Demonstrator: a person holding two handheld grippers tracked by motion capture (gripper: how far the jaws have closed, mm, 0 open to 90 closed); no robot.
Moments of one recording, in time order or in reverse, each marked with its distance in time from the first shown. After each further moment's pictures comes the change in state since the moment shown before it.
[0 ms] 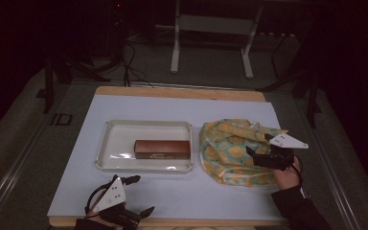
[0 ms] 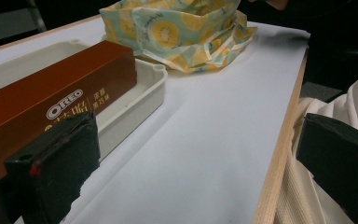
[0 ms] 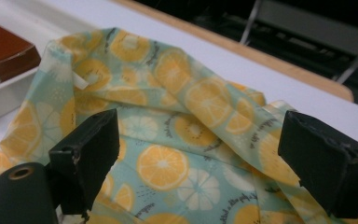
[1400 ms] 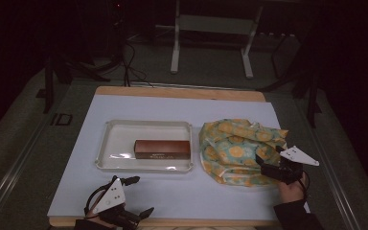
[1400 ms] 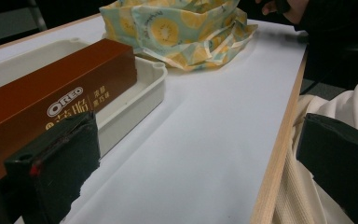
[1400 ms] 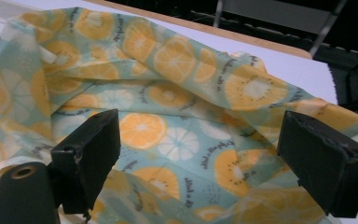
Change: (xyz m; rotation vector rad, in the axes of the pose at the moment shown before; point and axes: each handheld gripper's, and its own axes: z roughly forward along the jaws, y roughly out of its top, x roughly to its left) left arm -0.001 -0.001 -0.002 0.006 0.003 0.003; right arm 0.000 -0.040 -0.023 -0.015 -0.120 0.118
